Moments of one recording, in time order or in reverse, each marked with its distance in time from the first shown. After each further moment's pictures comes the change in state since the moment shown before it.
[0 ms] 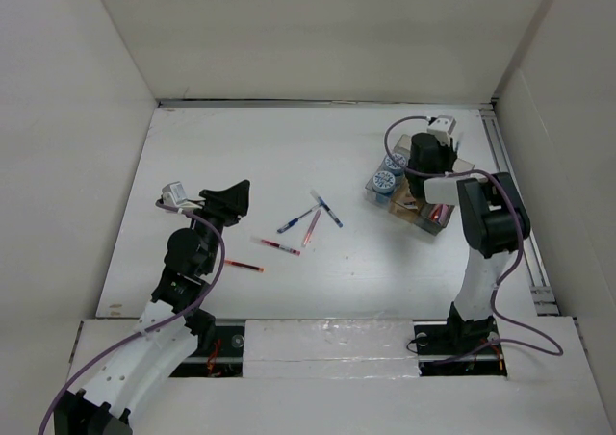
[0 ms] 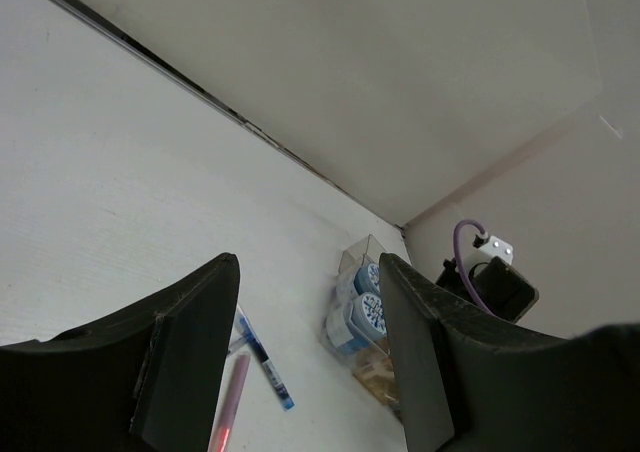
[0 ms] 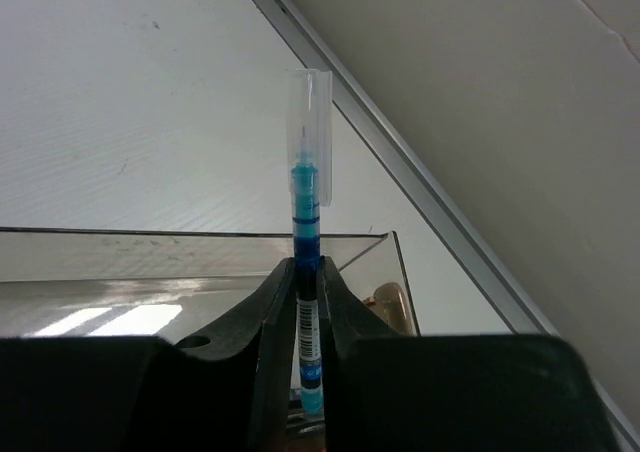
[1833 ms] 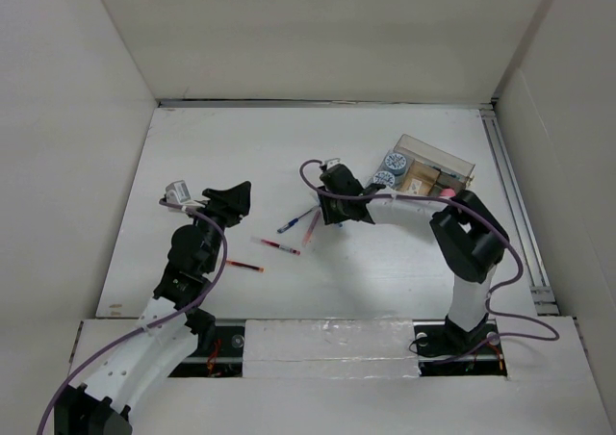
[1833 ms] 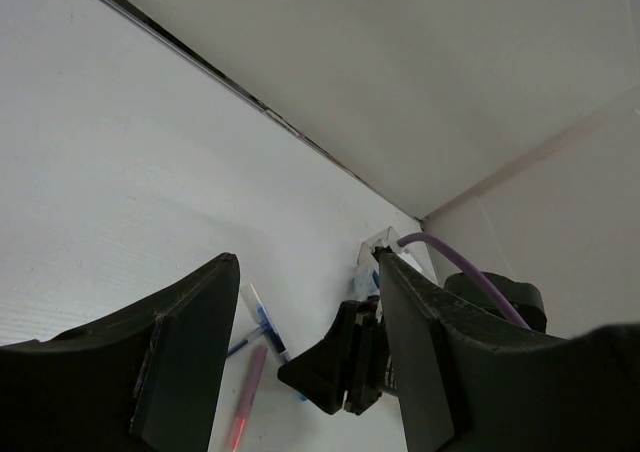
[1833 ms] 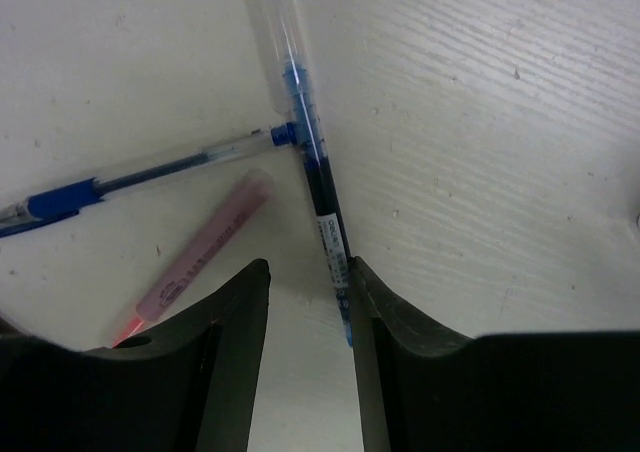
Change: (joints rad) left arm 0.000 0.034 0.000 -0.018 -0.013 0.000; right arm 0.555 -0.098 0.132 -0.839 -0.822 0.537
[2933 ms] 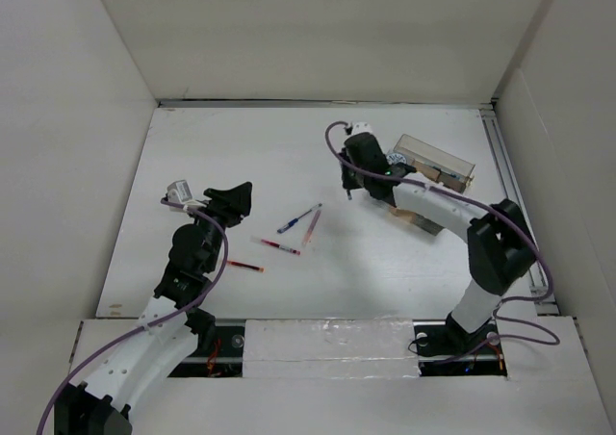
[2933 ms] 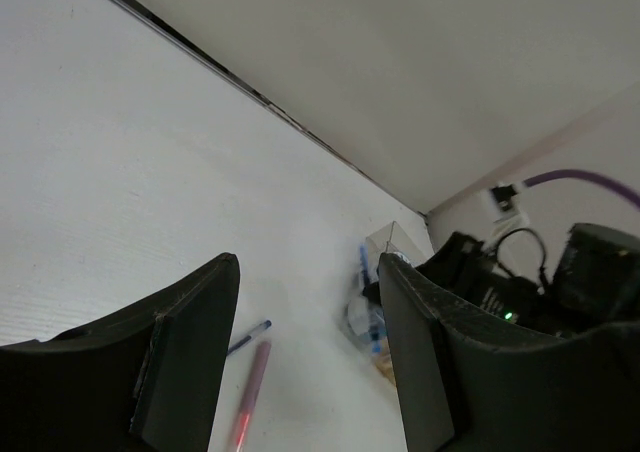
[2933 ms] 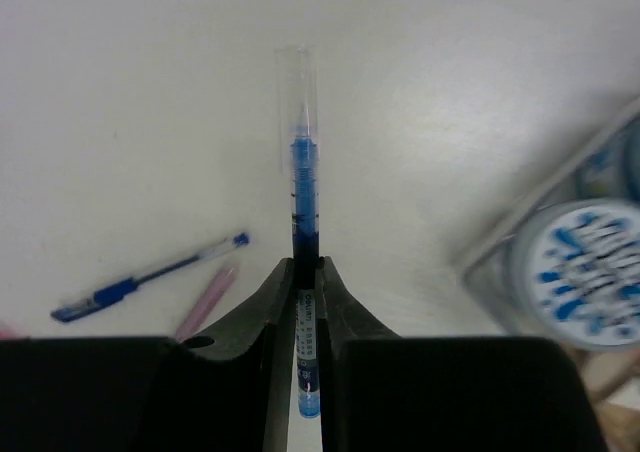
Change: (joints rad) left arm 0.000 0.011 0.000 0.000 0.006 0.006; right arm -0.083 -0.114 0.082 -0.022 0.069 -0.019
